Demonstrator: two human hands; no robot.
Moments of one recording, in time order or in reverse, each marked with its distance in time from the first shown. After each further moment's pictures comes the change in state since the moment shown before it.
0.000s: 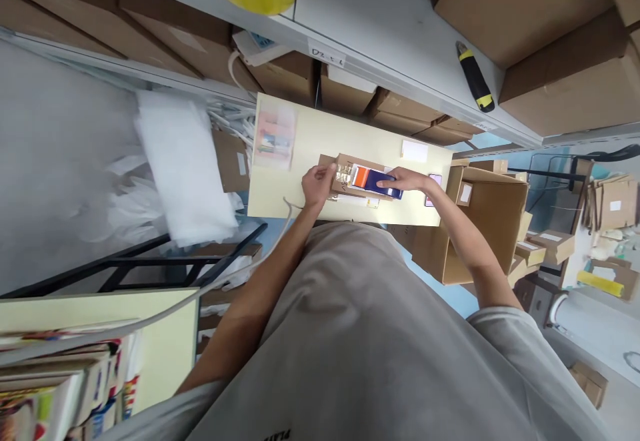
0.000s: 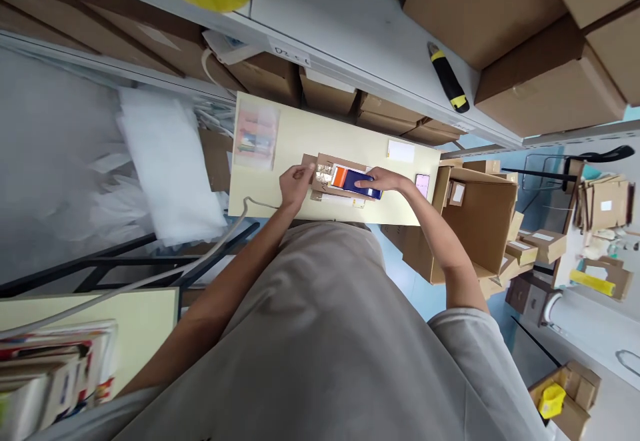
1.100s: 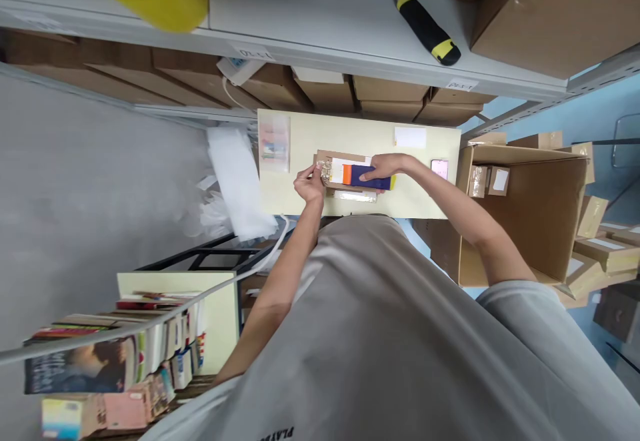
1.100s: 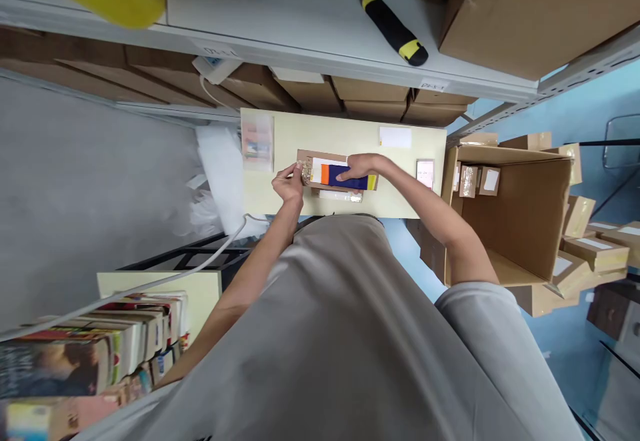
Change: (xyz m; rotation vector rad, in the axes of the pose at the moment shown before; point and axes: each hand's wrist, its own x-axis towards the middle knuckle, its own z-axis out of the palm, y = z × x) left_hand -0.005 -0.034 0.034 0.102 0.324 0.148; right_hand -0.007 0.017 -0.022 -0.122 -0.207 -0.053
